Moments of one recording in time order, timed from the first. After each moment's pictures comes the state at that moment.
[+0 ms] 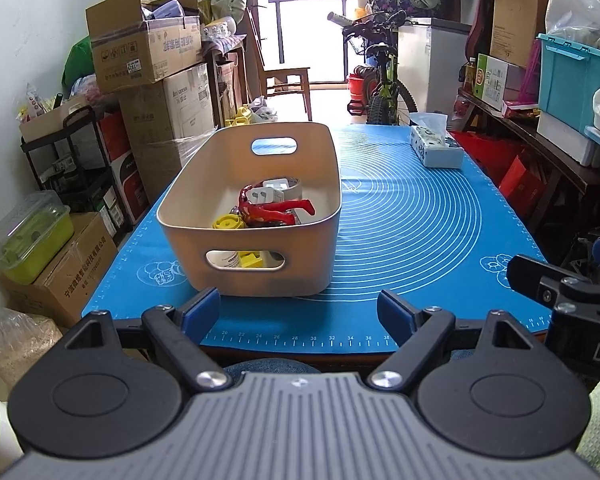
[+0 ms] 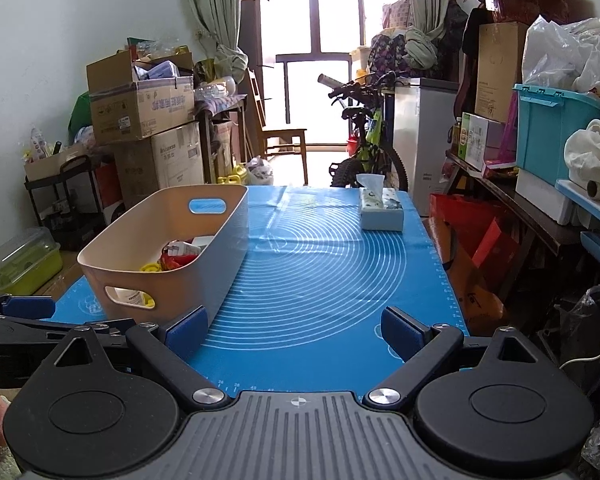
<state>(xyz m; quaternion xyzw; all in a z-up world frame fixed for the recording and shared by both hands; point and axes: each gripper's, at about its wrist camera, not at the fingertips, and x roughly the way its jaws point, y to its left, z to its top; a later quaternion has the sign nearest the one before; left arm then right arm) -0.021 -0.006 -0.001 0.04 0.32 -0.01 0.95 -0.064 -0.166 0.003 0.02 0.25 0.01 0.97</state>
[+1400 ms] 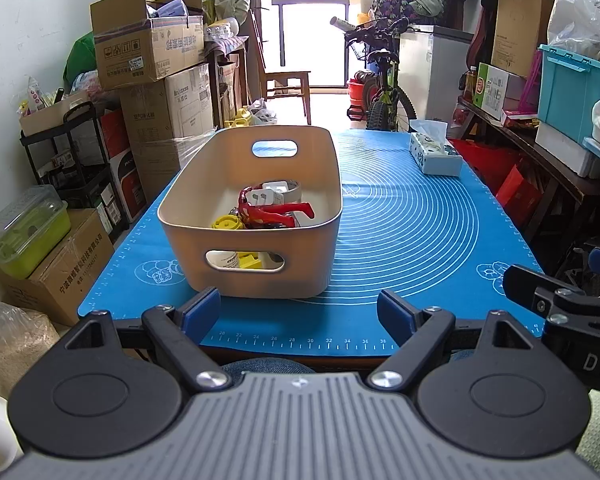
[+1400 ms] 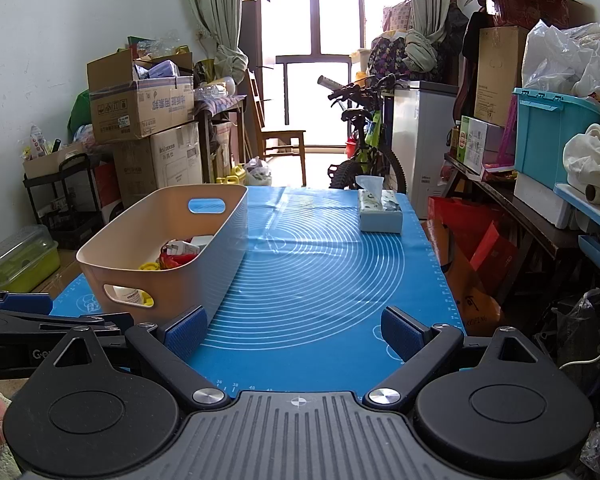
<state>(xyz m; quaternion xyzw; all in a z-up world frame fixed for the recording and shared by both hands) -0.020 -0.004 -0.001 0.03 0.32 -0.01 0.95 -0.064 -0.162 0.003 0.02 0.25 0.01 0.97</state>
